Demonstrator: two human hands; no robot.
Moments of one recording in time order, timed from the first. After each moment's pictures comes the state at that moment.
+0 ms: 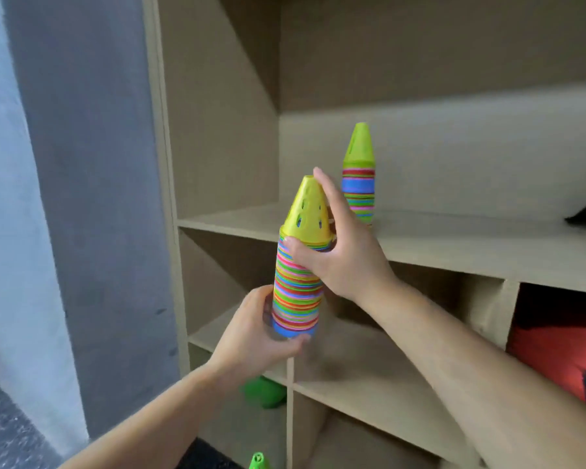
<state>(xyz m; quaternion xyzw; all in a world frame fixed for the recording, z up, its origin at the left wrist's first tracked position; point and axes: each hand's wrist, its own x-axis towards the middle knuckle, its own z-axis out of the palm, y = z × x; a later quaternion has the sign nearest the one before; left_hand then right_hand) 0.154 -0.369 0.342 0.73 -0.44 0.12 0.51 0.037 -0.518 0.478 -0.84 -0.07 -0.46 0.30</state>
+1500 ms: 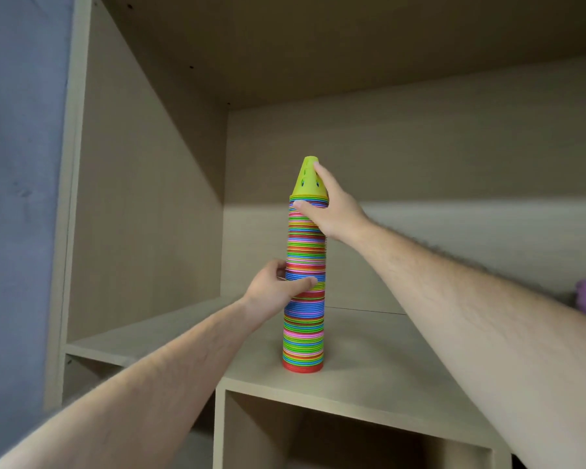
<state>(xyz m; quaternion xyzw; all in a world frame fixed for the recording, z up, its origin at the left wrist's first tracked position) 0.247 -0.591 0.594 0.66 -0.45 -0.01 0.60 0.146 -0.705 0.714 -0.83 0.05 -0.50 0.24</state>
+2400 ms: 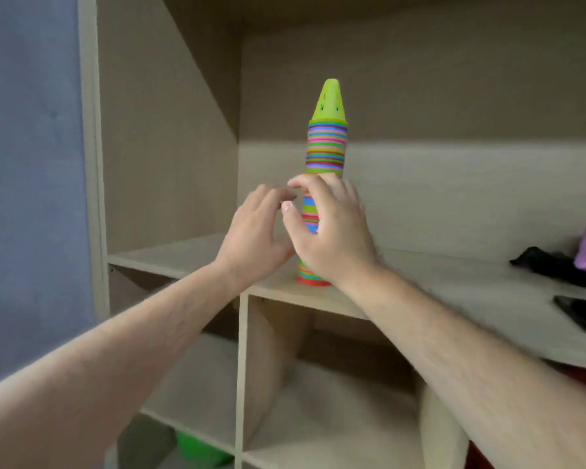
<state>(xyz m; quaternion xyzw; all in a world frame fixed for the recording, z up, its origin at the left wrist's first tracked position) 0.190 -0.487 0.564 0.64 -0.53 0.37 0.42 0.080 -0.584 0.580 -0.77 -0.03 -0.63 0.03</state>
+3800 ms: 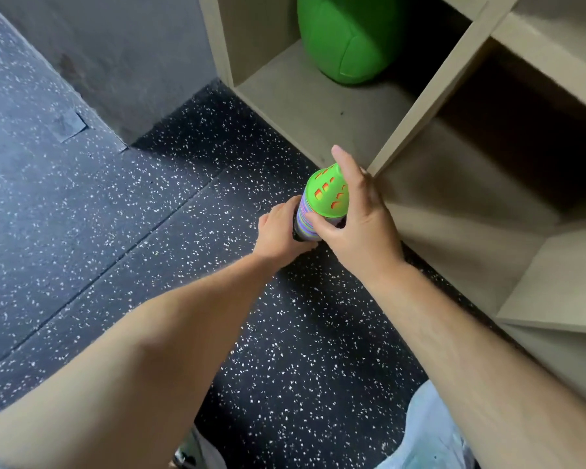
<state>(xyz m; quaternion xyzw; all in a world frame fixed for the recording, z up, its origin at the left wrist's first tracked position) 0.220 -0.351 -0.201 0.90 -0.17 -0.15 0.37 0.150 -0.486 -0.060 -0.92 0.02 -0.16 0.35</state>
